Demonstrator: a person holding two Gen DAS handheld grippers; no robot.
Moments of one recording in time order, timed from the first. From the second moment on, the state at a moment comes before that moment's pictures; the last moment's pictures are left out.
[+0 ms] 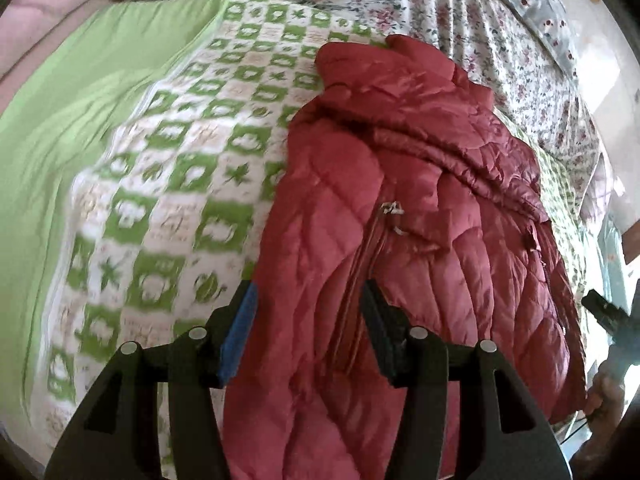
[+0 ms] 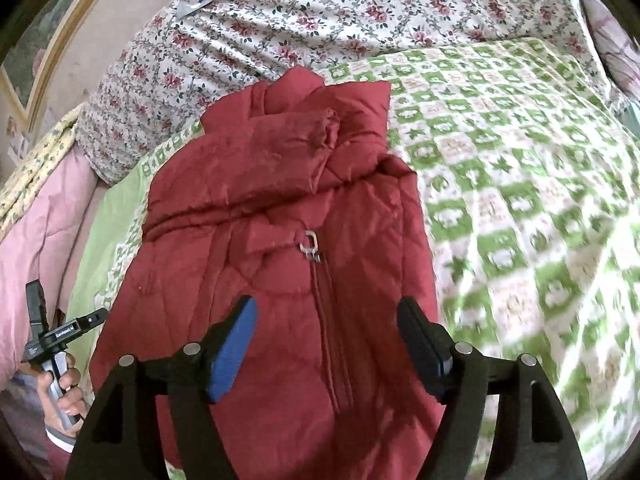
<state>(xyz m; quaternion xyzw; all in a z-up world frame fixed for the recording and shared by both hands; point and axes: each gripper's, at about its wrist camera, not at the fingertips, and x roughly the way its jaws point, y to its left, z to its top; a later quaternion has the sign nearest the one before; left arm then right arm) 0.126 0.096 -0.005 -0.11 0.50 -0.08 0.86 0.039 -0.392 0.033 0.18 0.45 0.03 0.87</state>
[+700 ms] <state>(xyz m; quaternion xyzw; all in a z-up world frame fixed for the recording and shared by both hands) 0.078 0.104 -0.026 -0.09 0.52 -0.08 0.85 -0.052 -0.395 0.000 0.15 0.51 0.03 0.85</state>
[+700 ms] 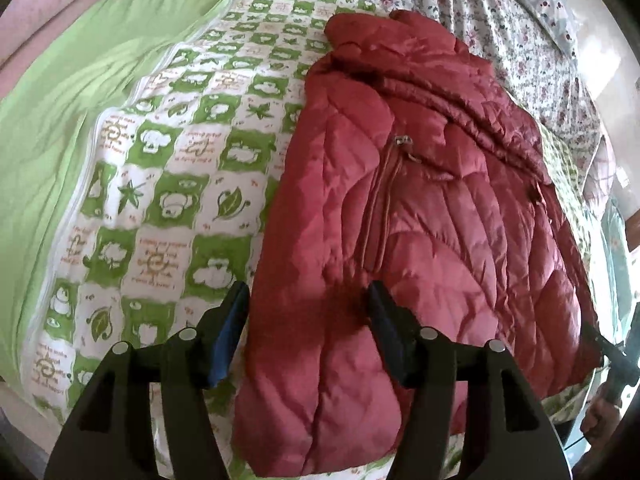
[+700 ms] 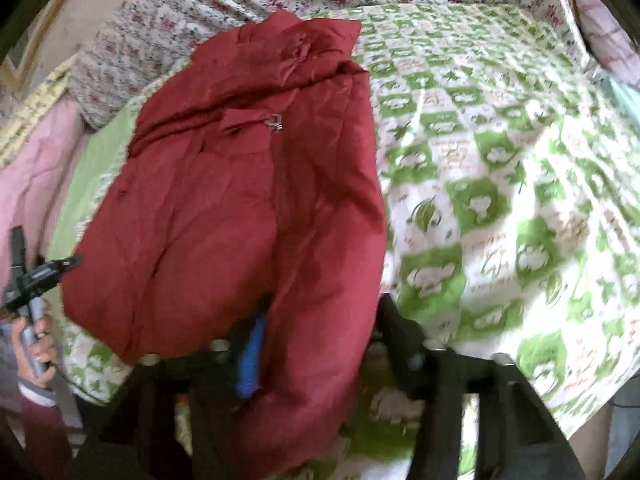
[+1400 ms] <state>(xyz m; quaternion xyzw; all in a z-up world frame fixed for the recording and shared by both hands) 0.050 0.099 -0.041 -0.09 0.52 -0.16 0.84 -0.059 -0.388 -0.007 0.17 0.51 0.07 0.84</state>
